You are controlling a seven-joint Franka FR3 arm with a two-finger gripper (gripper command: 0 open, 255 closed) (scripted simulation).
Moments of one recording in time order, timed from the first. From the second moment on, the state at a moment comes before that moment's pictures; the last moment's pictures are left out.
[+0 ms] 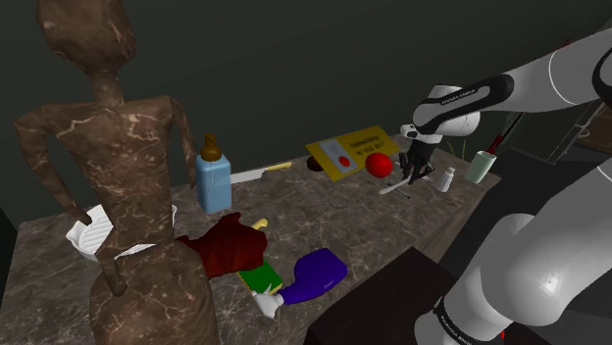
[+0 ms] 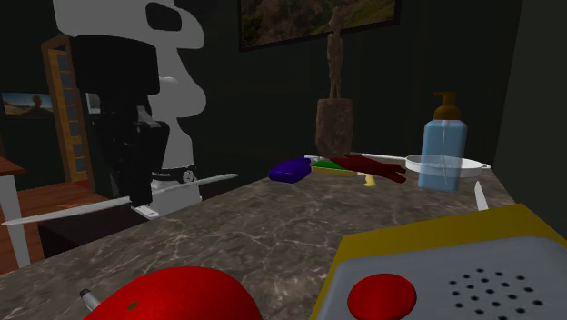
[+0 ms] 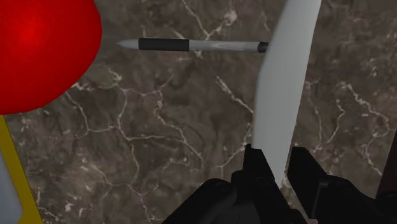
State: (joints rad) arm 0.10 -0.23 -0.84 -2.42 -0.22 2.23 -2.02
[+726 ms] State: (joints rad) arm 0.14 -0.07 -0.89 -2.48 -0.09 2.40 -2.12
